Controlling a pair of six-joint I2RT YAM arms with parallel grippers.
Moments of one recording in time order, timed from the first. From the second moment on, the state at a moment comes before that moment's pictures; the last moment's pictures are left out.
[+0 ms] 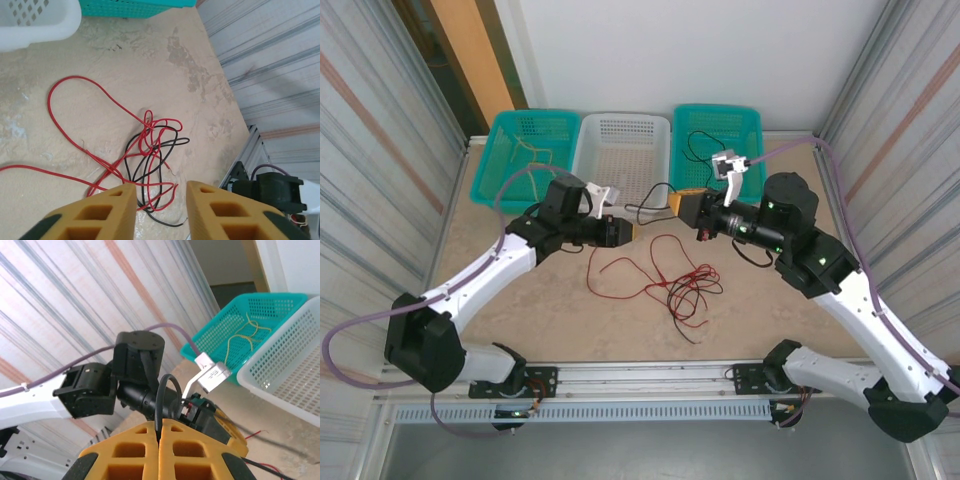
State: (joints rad) left arm -0.54 1.34 1.04 -0.37 0.59 -0.47; right arm 0.68 0.97 1.24 -0.39 -0.33 0.52
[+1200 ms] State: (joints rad) left arm -0.55 1.25 1.28 -0.39 0.76 -0.25; right arm 0.67 1.11 1.23 -0.45 -0.45 0.55
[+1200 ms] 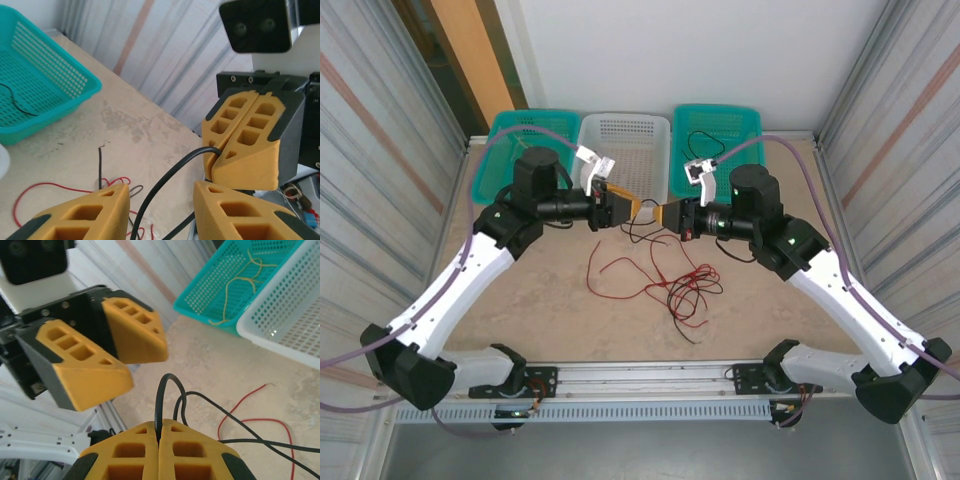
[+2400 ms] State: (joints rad) left arm -0.46 1.19 1.11 -0.26 0.47 -0.72; right arm 0.79 1.17 1.11 -0.28 -0.26 0.67
